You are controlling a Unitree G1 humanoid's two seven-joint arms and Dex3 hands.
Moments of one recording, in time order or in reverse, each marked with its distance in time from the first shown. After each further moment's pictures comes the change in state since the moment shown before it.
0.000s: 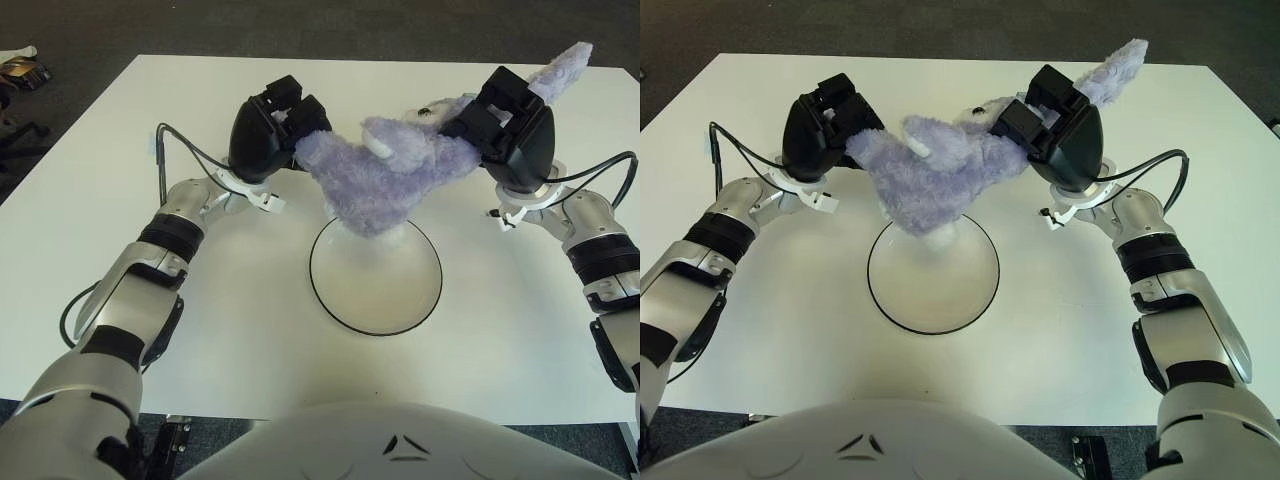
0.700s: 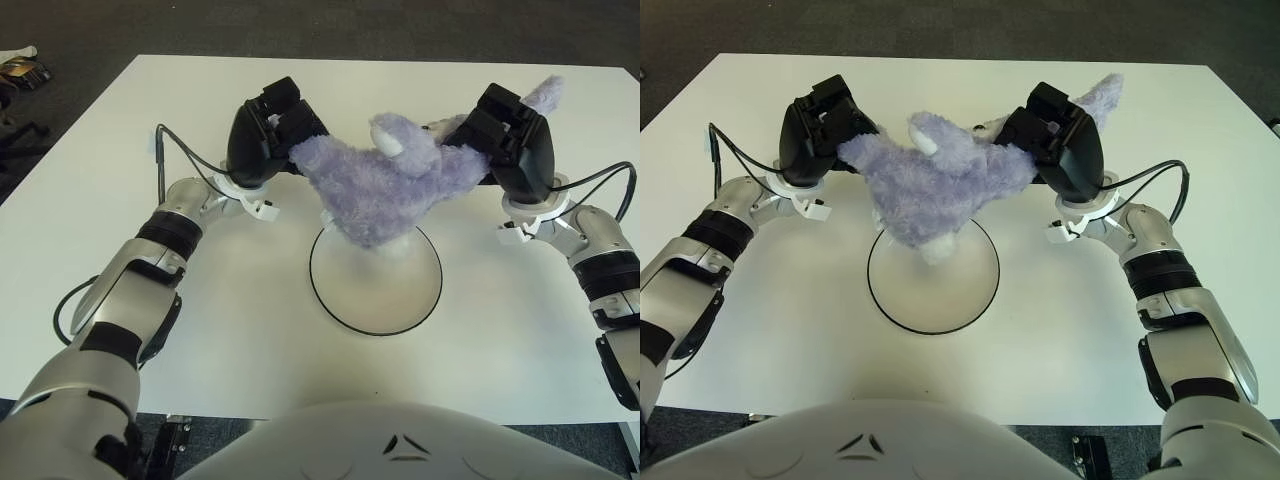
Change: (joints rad) left arm -0.011 0.005 -0.021 0.004 -0.006 -0.081 0.098; right arm 0.109 0.001 -0.082 -0.063 0.254 -0.168 0.272
